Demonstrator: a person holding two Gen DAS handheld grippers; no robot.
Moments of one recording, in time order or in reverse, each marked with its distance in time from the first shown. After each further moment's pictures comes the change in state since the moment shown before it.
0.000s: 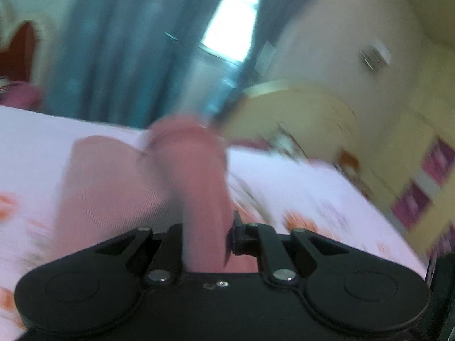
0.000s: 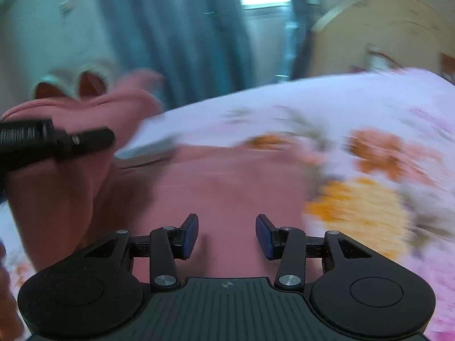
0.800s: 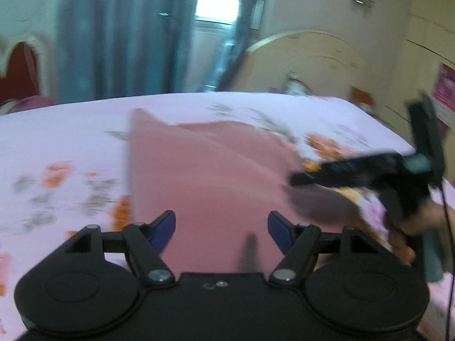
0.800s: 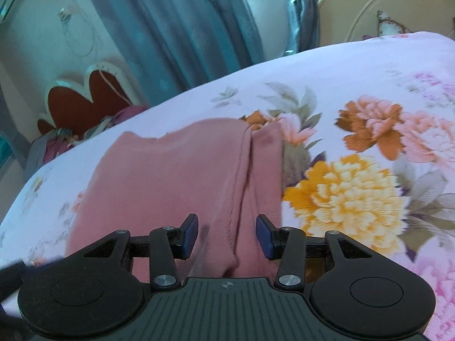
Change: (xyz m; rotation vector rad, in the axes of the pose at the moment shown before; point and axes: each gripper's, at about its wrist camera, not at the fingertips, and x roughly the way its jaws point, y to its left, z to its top) left arm -0.058 0.029 -0.047 0.158 0.114 0.162; right arm 0.024 -0.024 0.007 0.023 0.103 0.180
